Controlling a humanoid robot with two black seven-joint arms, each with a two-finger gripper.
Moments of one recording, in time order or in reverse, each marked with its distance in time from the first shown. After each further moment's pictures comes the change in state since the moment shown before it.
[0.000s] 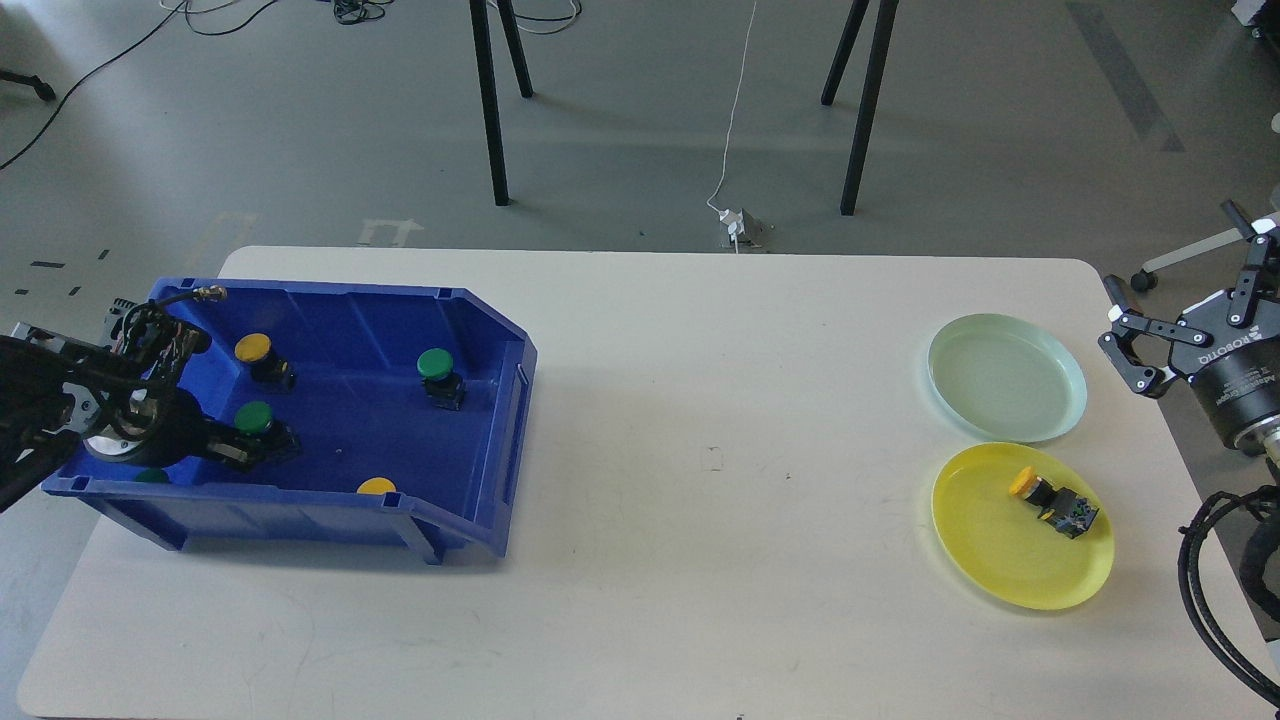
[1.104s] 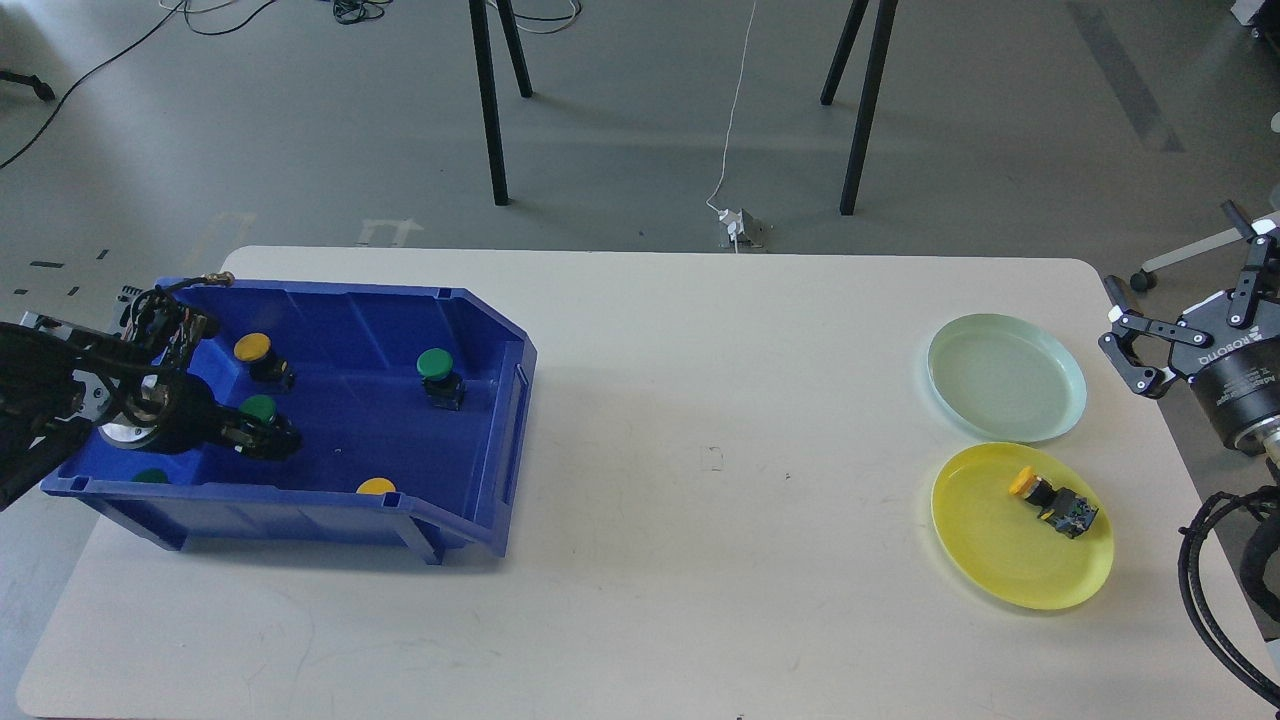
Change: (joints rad) left arm -0.016 -0.021 -0.012 0.015 -0.031 0.000 0.000; right arm 0.000 0.000 0.000 0.000 0.000 0.000 0.000
